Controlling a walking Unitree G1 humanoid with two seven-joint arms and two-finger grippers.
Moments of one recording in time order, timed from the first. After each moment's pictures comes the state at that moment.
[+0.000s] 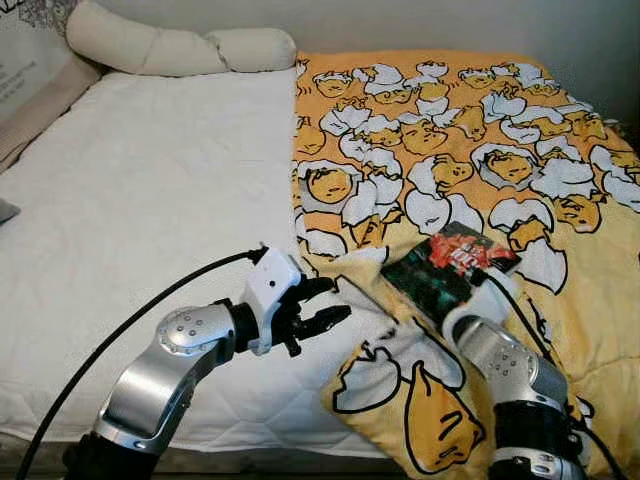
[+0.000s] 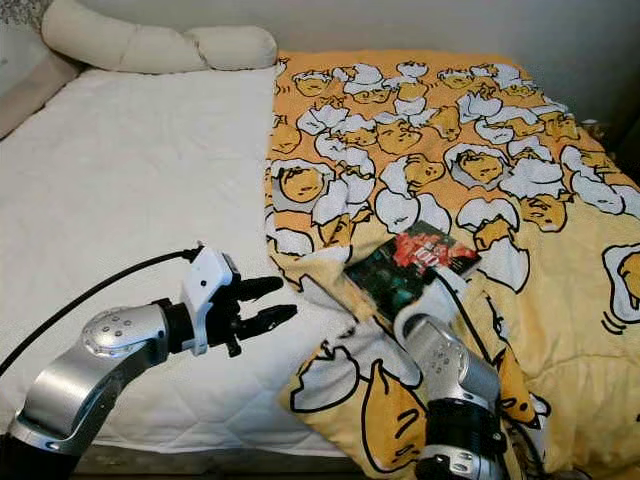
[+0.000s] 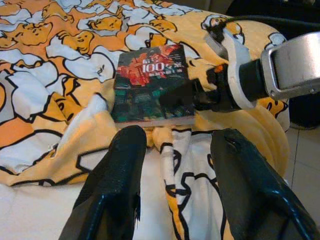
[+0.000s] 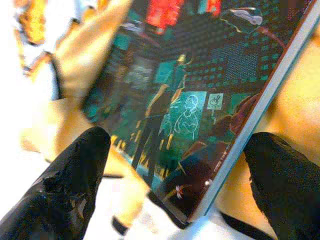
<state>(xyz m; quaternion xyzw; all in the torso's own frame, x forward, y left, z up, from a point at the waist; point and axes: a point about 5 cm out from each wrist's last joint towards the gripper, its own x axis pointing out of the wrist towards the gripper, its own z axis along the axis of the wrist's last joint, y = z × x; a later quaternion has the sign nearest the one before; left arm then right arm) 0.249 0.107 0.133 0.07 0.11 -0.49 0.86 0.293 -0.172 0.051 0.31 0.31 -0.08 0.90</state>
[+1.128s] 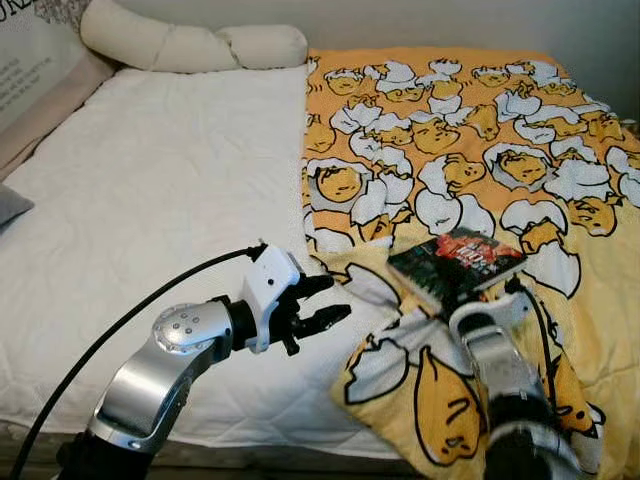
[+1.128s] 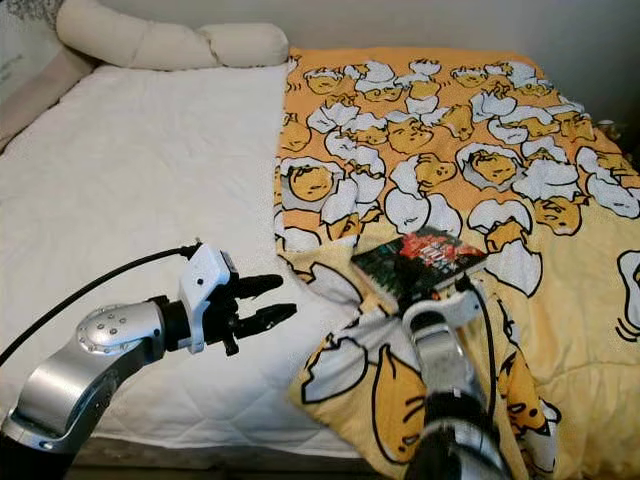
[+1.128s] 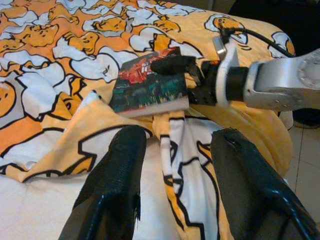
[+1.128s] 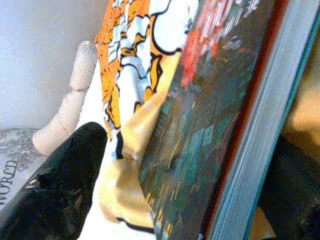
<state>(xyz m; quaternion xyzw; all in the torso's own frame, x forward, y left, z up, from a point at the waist) 0.248 0.108 0.138 0.07 0.10 -0.50 0.86 0.307 -0.197 0.029 0.51 0.12 -0.08 0.85</state>
